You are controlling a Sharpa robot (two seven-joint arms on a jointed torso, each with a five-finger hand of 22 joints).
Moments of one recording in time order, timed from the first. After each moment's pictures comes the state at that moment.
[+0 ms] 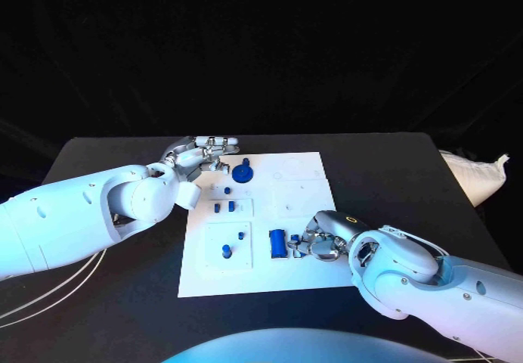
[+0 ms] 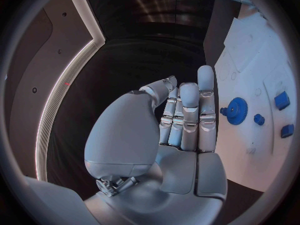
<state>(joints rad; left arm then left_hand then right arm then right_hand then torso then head) 1.15 -0.88 -0.02 1.50 0.05 -0.21 0.28 1.39 -0.15 0.51 -0.04 0.11 1.05 0.18 0.10 0.07 1.12 0.11 0.20 0.07 1.24 0.01 1.06 0.56 0.17 1.26 0.11 0.50 0.92 0.80 -0.89 0.13 1.89 -1.62 -0.25 -0.61 1.07 -0.02 0.08 0.29 0.25 1.18 0.04 0.18 0.41 1.44 -0.03 1.10 1.25 1.46 -0.09 1.47 1.31 0.08 1.46 0.01 1.39 1.25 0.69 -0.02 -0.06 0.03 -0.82</state>
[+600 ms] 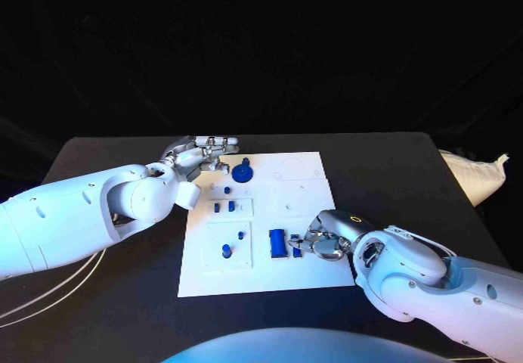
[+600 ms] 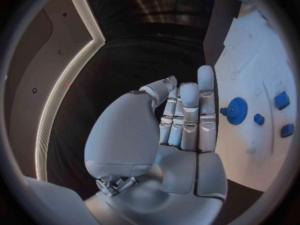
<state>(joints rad) 1.15 -0.88 -0.02 1.50 0.05 -0.20 0.28 1.39 -0.15 0.51 -0.04 0.11 1.05 0.18 0.10 0.07 1.12 0.11 0.20 0.07 1.24 0.01 1.06 0.57 0.17 1.26 0.11 0.50 0.92 0.80 -0.92 0.13 1.92 -1.64 -0.25 -0.61 1.02 0.01 0.00 0.28 0.22 1.19 0.04 0.18 0.42 1.44 -0.04 1.11 1.27 1.46 -0.09 1.48 1.31 0.08 1.46 0.01 1.40 1.27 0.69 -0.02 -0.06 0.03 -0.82</state>
